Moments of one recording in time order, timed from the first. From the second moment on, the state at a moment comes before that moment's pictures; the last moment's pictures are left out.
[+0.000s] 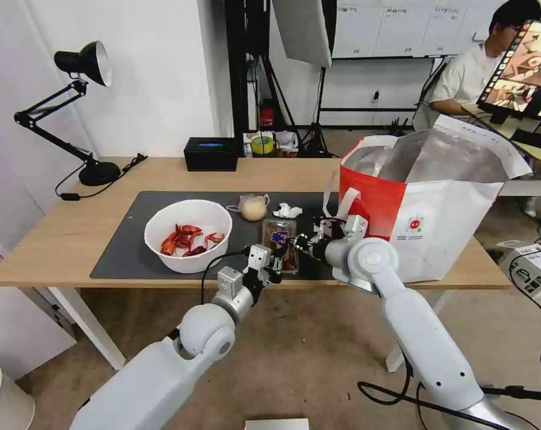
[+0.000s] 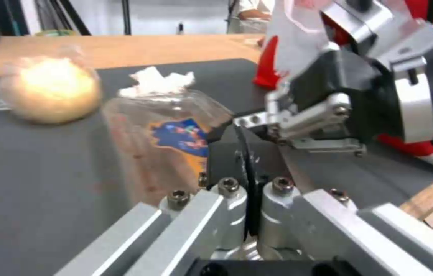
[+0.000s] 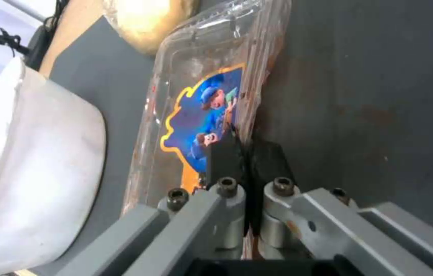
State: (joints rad) left arm 0.94 -1.04 0.11 -1.92 -0.61 0.22 -0.18; right arm -0.74 1.23 0.15 1.73 1.48 -0.72 0.62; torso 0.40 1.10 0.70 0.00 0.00
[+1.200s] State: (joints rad) left arm 1.41 -1.04 -0.21 -2.15 -0.53 0.13 -0.14; right arm -0.75 1.09 0.30 2.10 1.48 -0.53 0.40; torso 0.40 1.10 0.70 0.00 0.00
